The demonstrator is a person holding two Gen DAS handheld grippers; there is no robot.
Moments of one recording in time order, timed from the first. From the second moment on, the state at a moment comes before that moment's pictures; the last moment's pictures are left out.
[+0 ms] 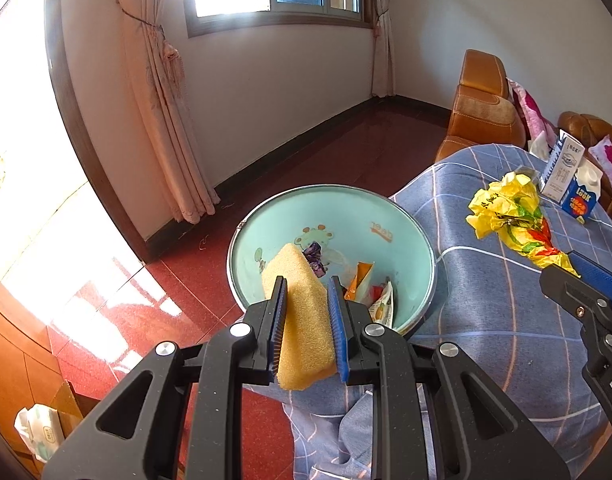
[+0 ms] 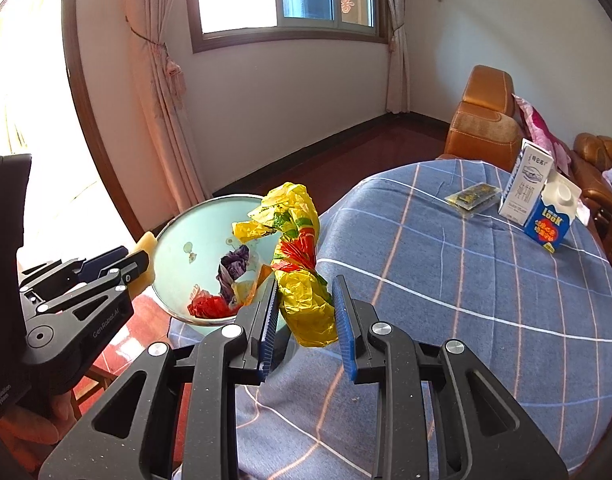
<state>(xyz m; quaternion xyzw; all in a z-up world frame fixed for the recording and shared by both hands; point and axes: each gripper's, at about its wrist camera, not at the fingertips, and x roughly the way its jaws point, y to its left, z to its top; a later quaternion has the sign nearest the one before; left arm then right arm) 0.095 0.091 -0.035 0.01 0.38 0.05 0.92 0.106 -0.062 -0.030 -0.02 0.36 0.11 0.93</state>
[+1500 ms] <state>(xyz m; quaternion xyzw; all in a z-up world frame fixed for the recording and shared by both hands) 0.203 0.119 -0.079 -0.01 0.44 0.08 0.89 0.215 -0.027 -0.066 0.00 0.42 0.12 0.90</state>
